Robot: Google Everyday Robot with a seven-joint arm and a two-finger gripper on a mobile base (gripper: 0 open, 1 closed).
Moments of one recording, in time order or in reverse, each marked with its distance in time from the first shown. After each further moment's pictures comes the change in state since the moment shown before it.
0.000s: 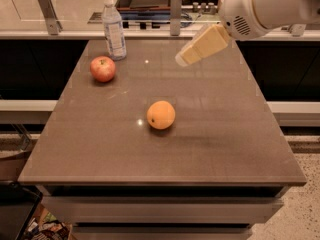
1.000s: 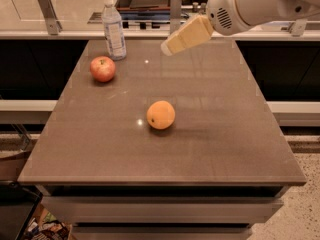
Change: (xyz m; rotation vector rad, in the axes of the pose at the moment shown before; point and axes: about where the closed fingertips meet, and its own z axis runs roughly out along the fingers) arm -0.018 -0.003 0.023 0.022 -0.024 0.145
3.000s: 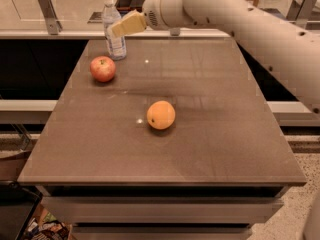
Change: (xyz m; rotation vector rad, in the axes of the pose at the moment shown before) arm -0.079 -0.002 0.184 -0.083 -0.265 0.045
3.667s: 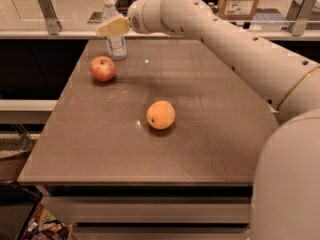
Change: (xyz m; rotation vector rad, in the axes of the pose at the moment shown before) arm 0.002 -0.001 0.073 -0.007 -0.063 0.060
